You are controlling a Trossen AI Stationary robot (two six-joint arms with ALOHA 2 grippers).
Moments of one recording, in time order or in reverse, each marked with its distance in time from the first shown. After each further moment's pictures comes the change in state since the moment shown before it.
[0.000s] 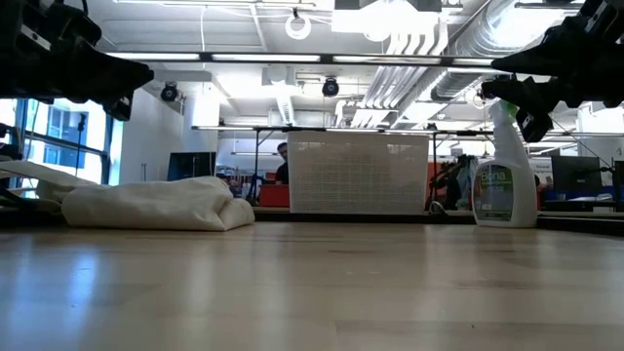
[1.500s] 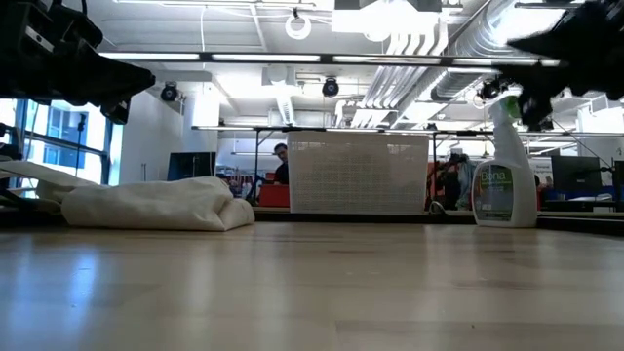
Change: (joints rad) left arm -0.069 0.005 0.000 -0.014 -0.107 -0.012; right arm 0.007 -0.081 0.000 -0.023 -0.057 -0.105
